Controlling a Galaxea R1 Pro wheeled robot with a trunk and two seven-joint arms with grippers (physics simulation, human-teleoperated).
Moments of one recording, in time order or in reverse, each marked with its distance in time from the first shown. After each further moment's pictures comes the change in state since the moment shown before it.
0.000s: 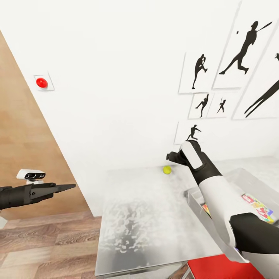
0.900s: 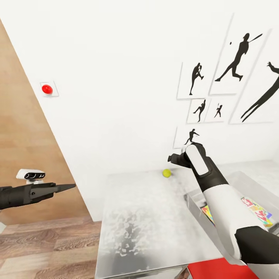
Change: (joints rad) left arm 0.000 -0.001 0.000 0.000 0.005 0.000 0.000; right arm 0.083 -0.029 -0.006 -0.160 -0.022 0.070 -0.002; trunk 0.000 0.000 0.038
